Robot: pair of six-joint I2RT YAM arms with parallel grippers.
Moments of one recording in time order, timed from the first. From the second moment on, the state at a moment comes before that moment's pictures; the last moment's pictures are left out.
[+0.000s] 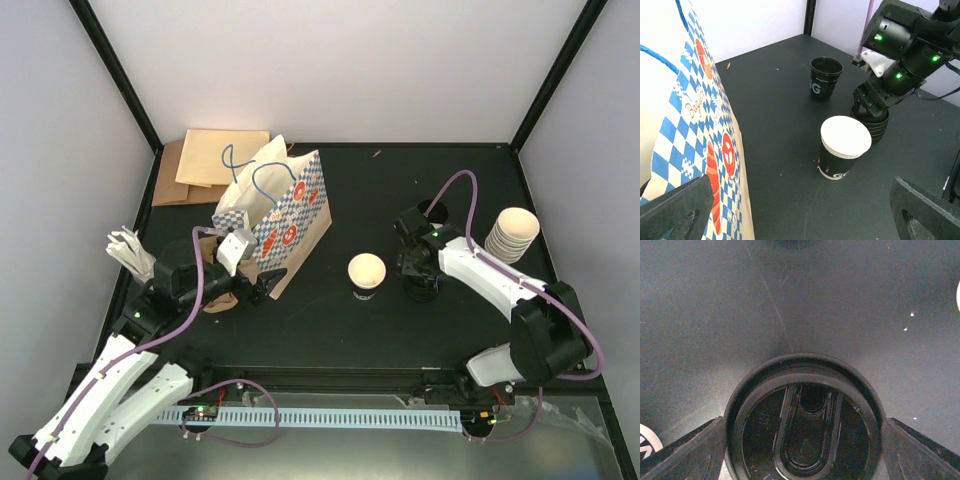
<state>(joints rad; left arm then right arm) -0.53 0.60 0.75 -0.49 0.34 -0.02 0.50 1.42 0.95 -0.88 0.32 0.65</state>
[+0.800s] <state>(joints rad) -0.53 0.60 0.75 -0.49 0.34 -0.02 0.50 1.36 0.92 -0.87 0.29 0.69</state>
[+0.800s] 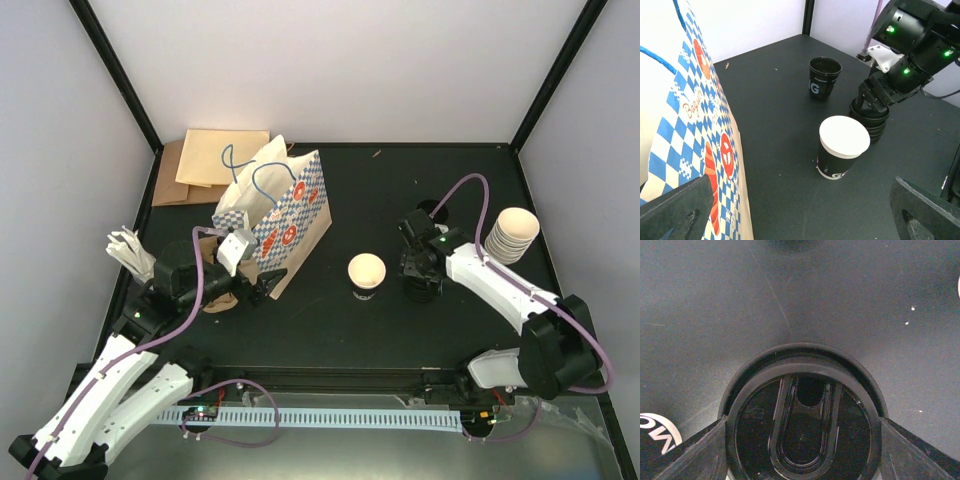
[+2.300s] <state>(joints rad) -0.53 0.77 0.76 -0.49 0.41 -0.20 0.72 1.17 1.00 -0.79 0.23 0.42</state>
